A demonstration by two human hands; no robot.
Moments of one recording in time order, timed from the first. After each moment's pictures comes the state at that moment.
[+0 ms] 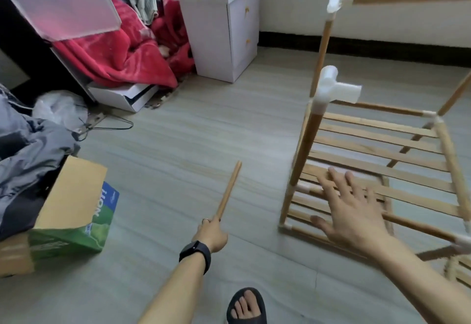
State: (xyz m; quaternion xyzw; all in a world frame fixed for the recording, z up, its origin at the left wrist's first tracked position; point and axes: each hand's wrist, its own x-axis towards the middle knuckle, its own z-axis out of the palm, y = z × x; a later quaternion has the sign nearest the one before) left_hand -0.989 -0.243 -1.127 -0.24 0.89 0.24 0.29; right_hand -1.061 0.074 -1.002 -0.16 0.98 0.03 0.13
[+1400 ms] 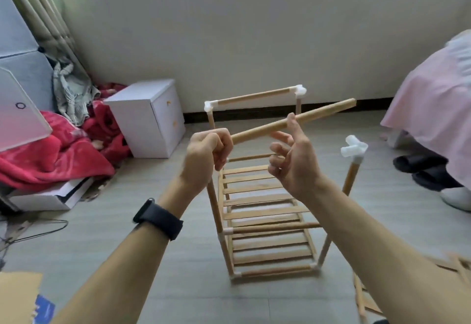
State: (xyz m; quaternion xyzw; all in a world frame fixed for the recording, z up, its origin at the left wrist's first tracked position) left_hand -1.015 -0.071 -0.734 0.28 0.72 0.64 -0.08; right_hand -1.013 0.119 -0.766 0.01 0.48 -0.88 0.00
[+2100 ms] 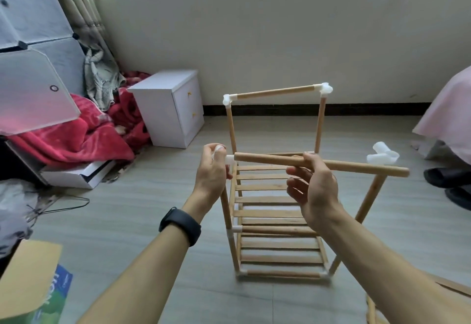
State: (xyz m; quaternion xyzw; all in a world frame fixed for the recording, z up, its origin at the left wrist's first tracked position) left_hand -1.047 -0.083 -0.814 0.00 0.76 0.64 -0.13; right_hand -0.998 0.115 -0.798 0.14 0.51 -0.85 -0.05
